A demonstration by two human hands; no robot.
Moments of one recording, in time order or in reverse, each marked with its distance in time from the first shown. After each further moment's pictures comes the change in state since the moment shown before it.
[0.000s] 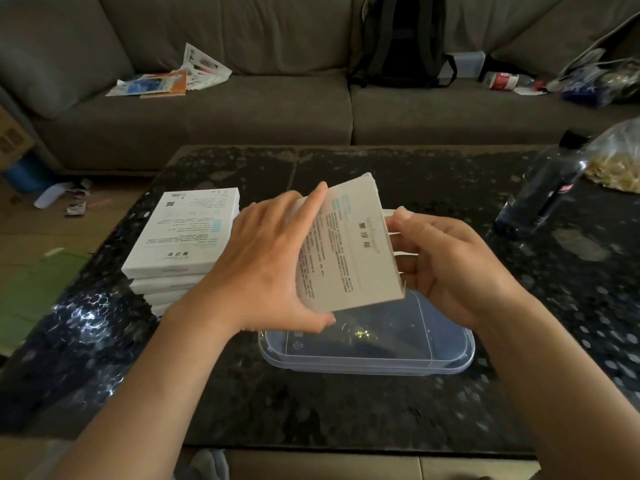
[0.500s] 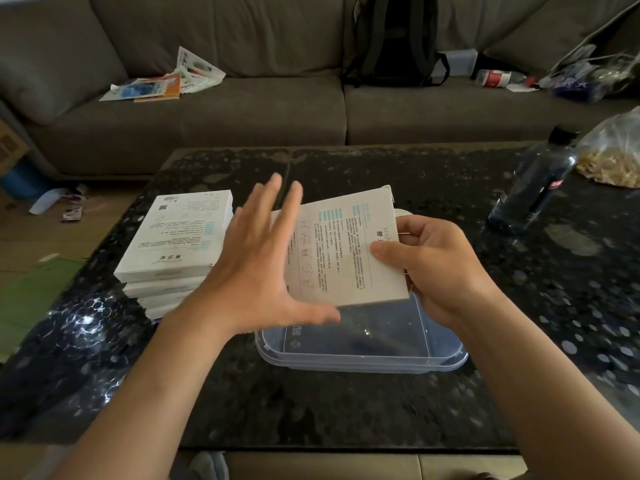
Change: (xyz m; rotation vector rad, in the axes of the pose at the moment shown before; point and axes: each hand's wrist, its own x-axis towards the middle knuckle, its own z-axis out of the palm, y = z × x) left_hand 0.000 0.002 0.012 -0.147 -0.028 -0.127; right_hand 0.008 0.014 0.003 -0.080 0.226 0.004
